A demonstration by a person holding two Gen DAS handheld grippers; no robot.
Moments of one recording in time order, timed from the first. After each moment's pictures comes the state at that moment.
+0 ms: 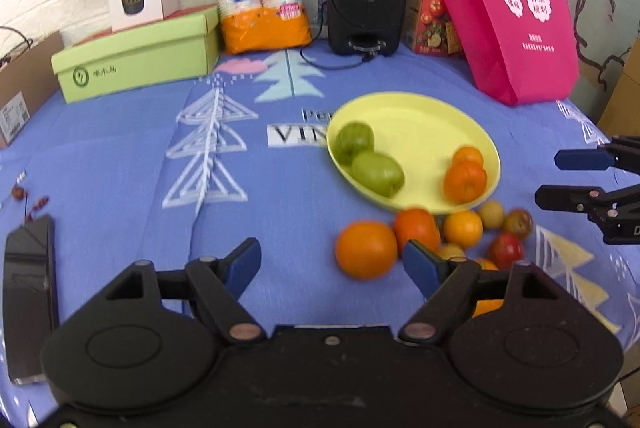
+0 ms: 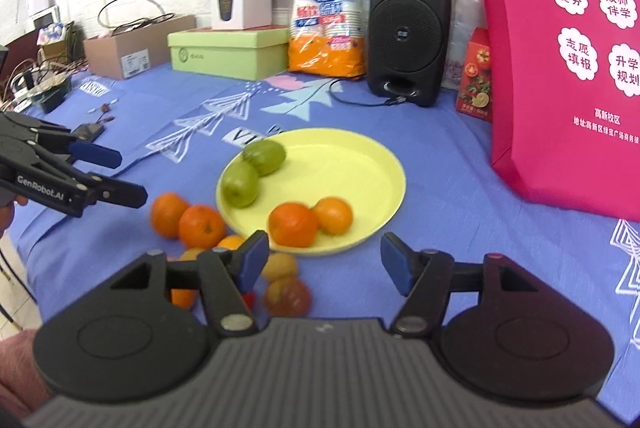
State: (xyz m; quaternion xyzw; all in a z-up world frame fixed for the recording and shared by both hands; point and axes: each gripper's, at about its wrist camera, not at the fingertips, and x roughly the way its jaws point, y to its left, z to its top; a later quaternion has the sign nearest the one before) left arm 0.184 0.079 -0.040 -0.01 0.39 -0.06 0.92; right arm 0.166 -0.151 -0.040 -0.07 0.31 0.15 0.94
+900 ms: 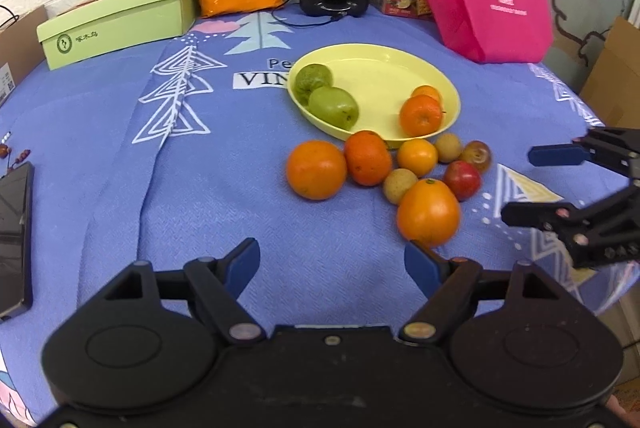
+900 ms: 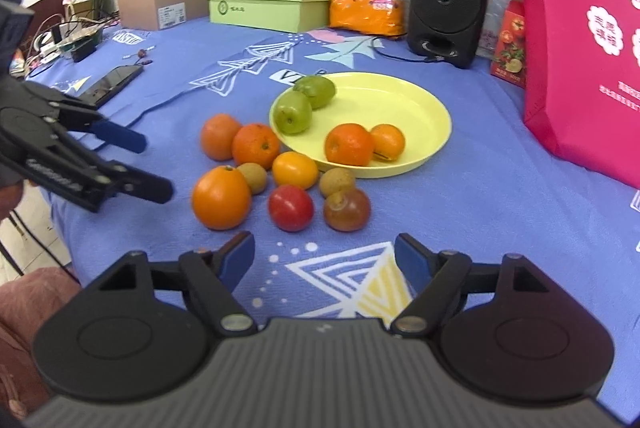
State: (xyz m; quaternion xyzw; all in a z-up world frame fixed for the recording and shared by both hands) left arm 0.143 0.060 -0.056 -0.01 0.41 -0.09 0.91; right arm 0.128 -0.137 -0.068 -0.10 0.34 0.18 0.92
